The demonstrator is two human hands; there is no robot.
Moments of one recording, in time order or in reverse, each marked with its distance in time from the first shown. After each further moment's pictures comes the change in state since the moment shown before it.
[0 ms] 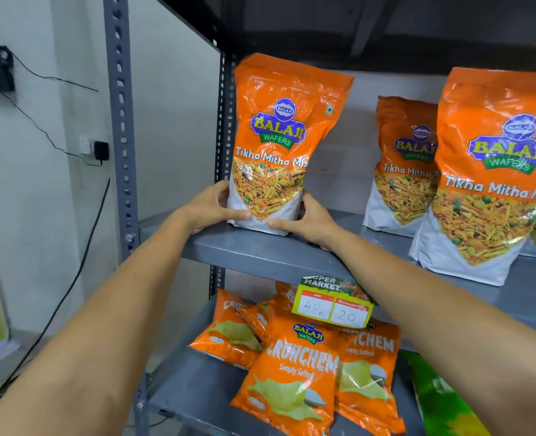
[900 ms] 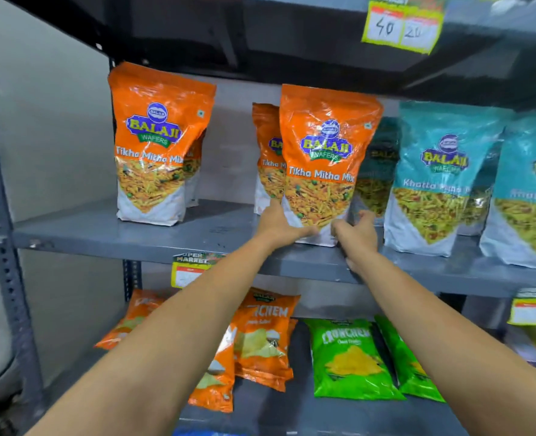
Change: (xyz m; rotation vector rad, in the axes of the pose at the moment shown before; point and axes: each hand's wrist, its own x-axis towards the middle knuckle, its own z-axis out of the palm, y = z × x) left_hand -0.006 0.142 0.312 0.137 0.047 0.036; right_hand -0.189 0.041 -0.197 0.040 0.858 0.407
